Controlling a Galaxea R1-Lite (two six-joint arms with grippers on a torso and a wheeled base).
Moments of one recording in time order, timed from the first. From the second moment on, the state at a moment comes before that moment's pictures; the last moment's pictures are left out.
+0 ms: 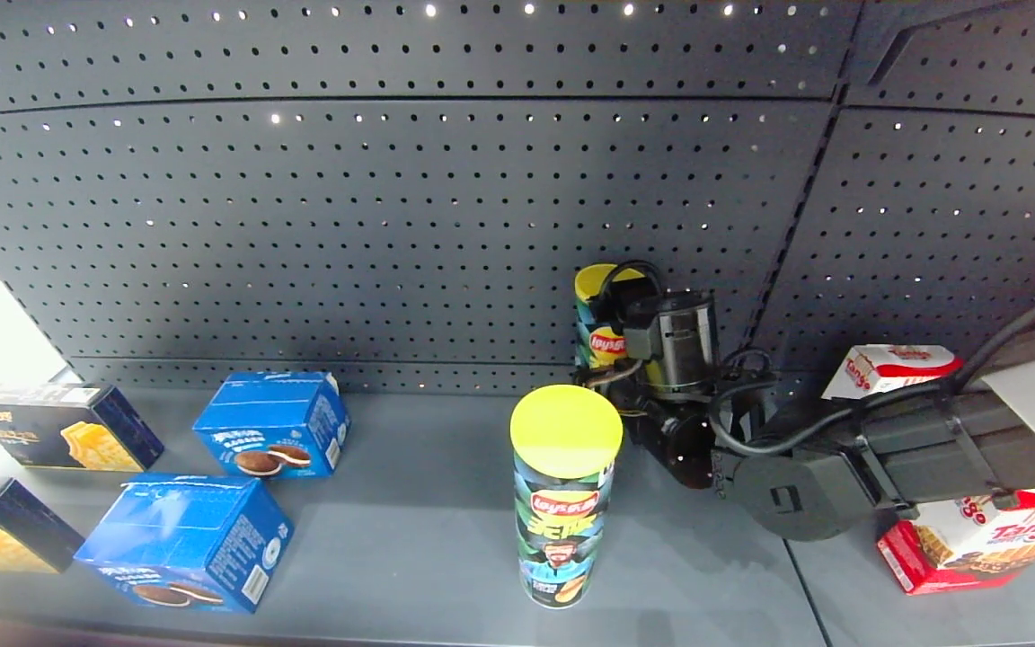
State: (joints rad) left arm 0.00 0.00 0.00 -0.01 0.09 -0.03; right arm 0.76 2.03 -1.21 -0.55 -0.53 0.08
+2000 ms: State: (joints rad) left arm 0.00 0.00 0.00 -0.01 0.09 -0.03; right arm 0.57 1.89 -0.97 -0.63 -0.55 0.07
